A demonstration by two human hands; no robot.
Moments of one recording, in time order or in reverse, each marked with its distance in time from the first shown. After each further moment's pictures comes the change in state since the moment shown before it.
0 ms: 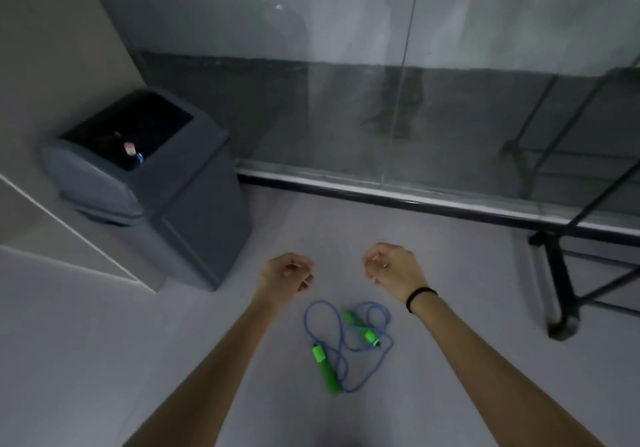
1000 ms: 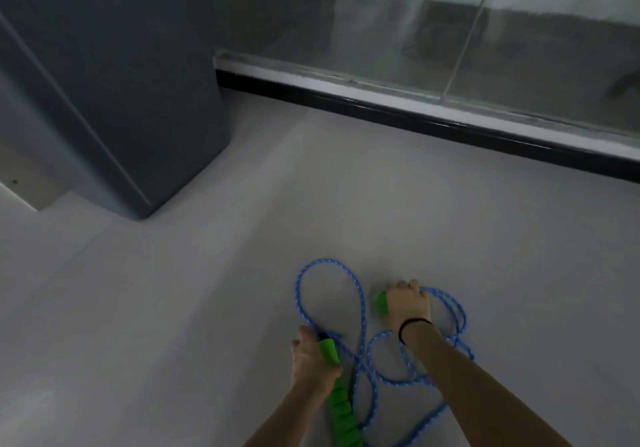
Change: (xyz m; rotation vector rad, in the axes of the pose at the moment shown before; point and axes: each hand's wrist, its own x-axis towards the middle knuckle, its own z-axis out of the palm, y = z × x) left_hand 0.206 -0.561 0.146 0.351 0.029 -0.391; right_hand 0.272 0.465 0.339 -1.167 -0.093 0.093
